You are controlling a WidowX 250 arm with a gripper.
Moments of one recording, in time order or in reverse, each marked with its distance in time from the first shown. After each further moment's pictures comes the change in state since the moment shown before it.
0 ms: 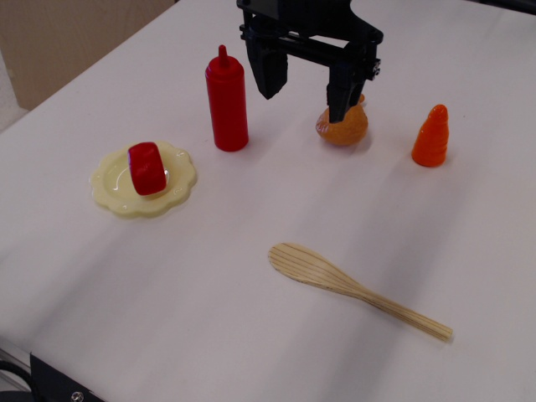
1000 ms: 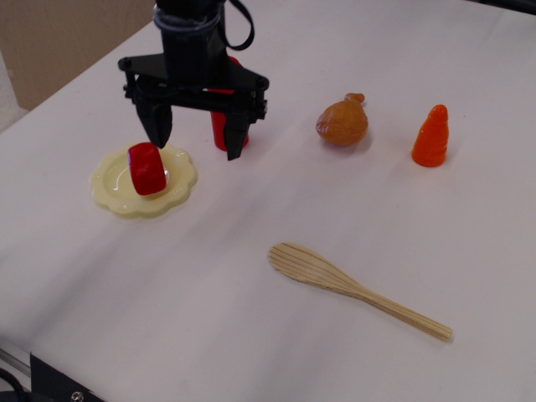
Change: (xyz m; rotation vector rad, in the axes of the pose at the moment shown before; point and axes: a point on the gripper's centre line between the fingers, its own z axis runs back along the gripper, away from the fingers) arm -0.054 0.080 -0.033 0.128 -0.007 0.447
